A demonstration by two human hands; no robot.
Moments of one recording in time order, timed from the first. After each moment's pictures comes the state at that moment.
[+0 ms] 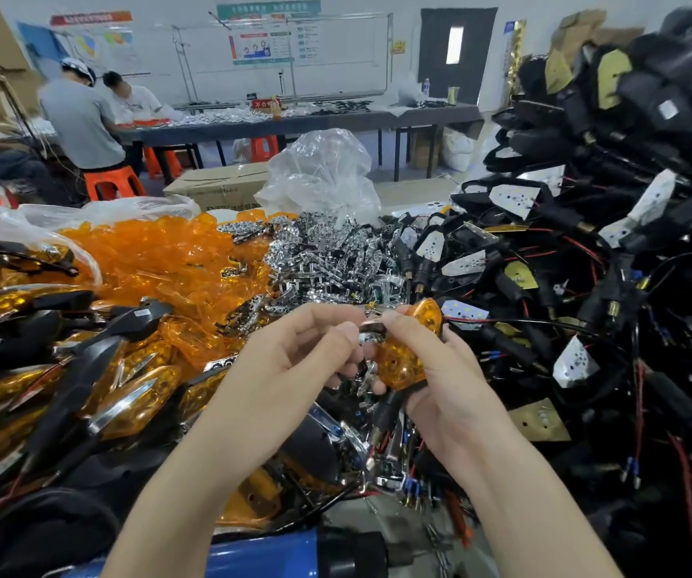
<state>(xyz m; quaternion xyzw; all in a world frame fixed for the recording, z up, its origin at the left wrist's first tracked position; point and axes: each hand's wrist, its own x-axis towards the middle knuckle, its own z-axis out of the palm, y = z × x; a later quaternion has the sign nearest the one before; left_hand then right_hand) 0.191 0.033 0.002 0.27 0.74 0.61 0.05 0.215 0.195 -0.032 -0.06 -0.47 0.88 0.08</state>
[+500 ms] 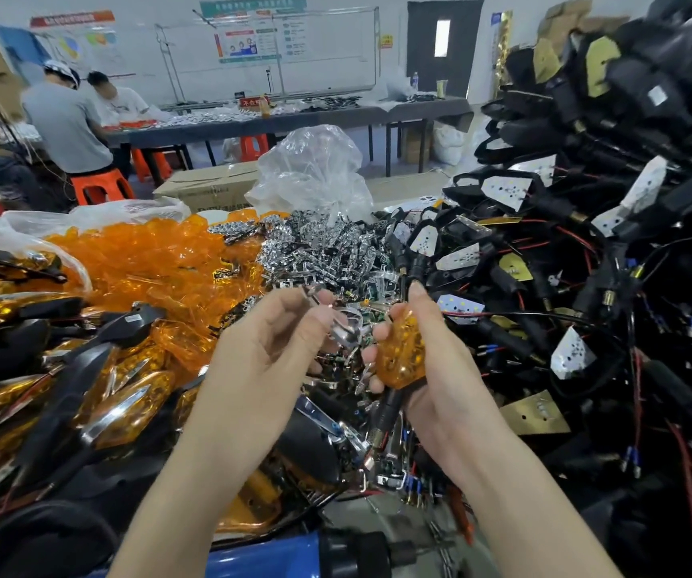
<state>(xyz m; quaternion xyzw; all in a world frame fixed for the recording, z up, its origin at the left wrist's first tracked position) 0.187 0.032 -0.002 0.26 0.76 0.59 -0.05 0.208 0.189 -0.031 -0.09 -0.44 0.89 0.09</state>
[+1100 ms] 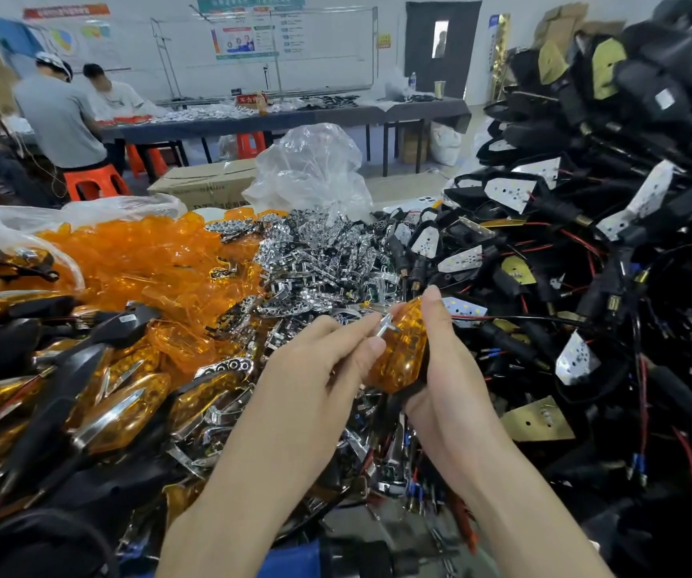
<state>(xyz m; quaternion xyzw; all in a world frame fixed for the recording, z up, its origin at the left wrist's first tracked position) 0.191 0.053 -0.015 0.32 0.84 0.42 -0.12 0.207 0.188 -0.037 -0.10 -0.46 0.88 0.11</state>
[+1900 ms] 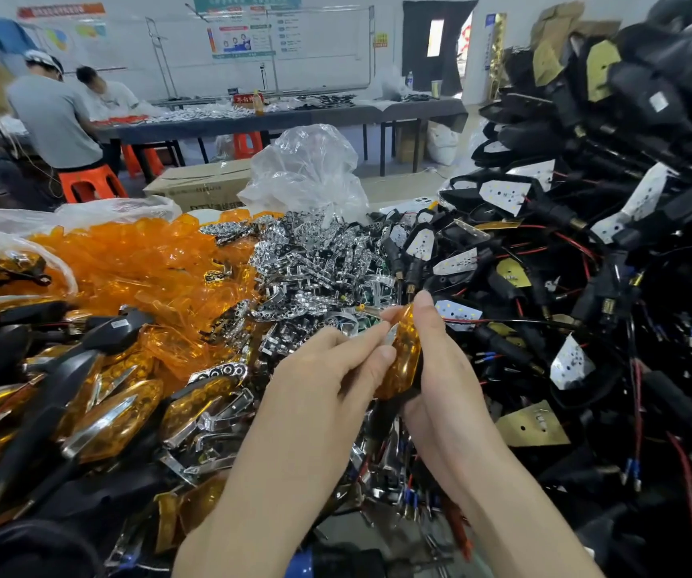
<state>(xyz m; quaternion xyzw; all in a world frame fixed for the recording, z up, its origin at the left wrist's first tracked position) 0.198 0.066 -0.014 0.30 0.85 0.43 -0.12 0.209 0.187 -0.035 -0.08 -0.47 0.87 0.14</state>
